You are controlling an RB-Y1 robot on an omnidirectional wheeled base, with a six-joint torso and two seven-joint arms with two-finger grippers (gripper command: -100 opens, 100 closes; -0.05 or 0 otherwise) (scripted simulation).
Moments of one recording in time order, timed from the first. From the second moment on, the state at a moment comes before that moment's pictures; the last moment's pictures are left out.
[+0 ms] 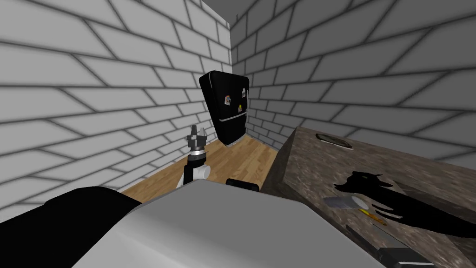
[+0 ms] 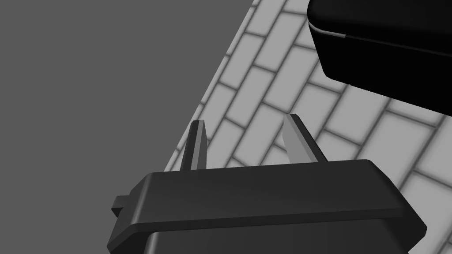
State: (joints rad) left arm 0.48 0.01 0.04 -2.24 0.11 -0.58 -0.01; right arm 1.13 -0.92 -0.36 -1.47 0.41 -0.77 0.50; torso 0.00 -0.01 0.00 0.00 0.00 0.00
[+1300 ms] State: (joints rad) left arm 0.48 0.01 0.04 -2.24 0.11 -0.58 -0.01; right arm 1.31 -1.08 -0.36 -1.21 0.70 -0.85 0.60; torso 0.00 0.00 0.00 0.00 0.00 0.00
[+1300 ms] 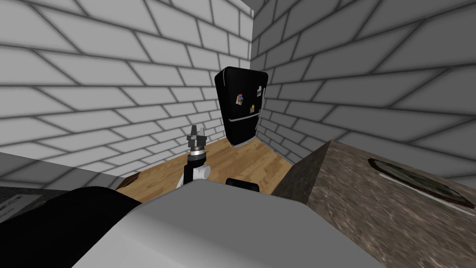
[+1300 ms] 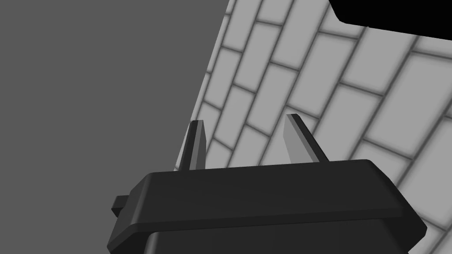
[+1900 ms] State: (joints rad) left arm 0.48 0.01 0.04 -2.24 0.11 -0.58 -0.01; right arm 1.18 -1.09 -0.36 -1.15 0.83 -0.86 0.45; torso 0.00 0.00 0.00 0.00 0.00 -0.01
